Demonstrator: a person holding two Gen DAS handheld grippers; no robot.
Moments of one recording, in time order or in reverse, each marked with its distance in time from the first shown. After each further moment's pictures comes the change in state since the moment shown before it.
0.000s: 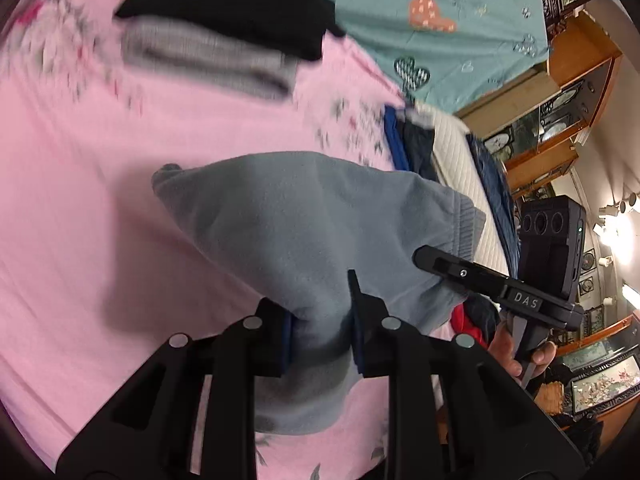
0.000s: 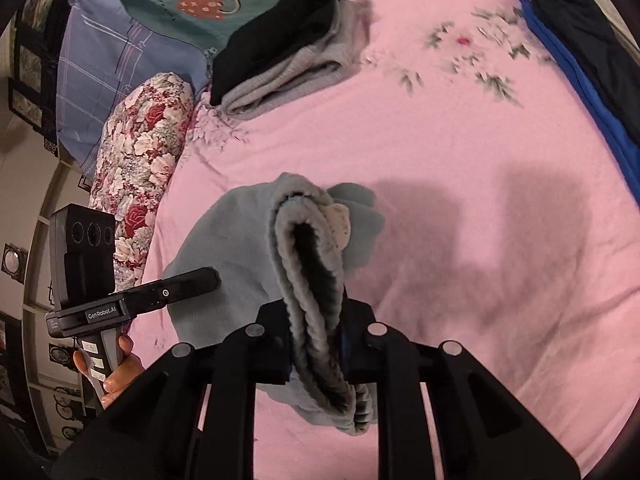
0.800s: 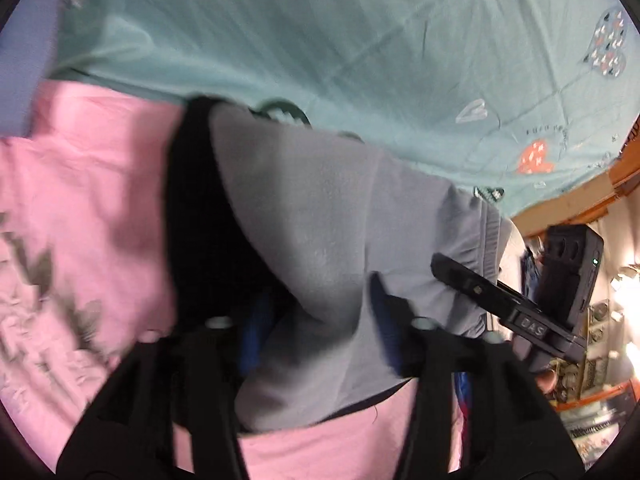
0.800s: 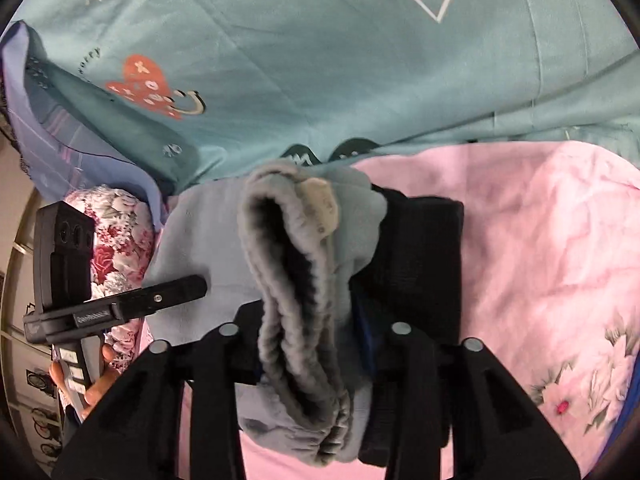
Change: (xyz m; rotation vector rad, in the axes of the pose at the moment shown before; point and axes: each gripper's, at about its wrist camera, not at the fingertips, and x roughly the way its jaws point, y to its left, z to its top) left arm 0.034 0.119 0.308 -0.089 -0.034 0.120; right arm 0.141 0.030 0.343 -0.079 -0.073 -0.066
